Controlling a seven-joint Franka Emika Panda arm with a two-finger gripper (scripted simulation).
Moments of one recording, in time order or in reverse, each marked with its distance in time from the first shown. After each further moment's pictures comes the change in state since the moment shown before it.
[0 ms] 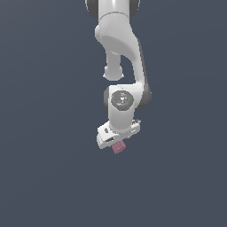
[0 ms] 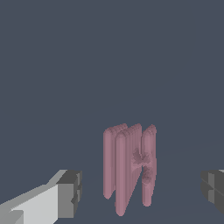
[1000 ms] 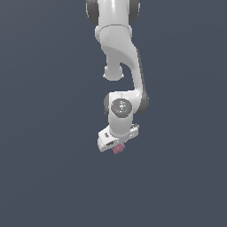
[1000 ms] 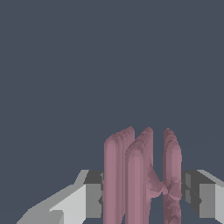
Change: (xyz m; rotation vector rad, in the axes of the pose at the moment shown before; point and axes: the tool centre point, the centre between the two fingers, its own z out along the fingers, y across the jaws) arm 0.000 0.000 0.034 0.000 -0.001 -0.003
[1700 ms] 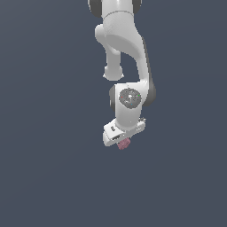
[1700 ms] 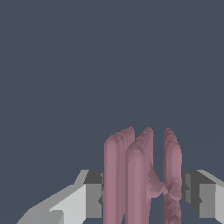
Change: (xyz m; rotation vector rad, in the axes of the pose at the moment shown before) arm 0.002 -0.026 -0.034 0.000 -0.002 0.001
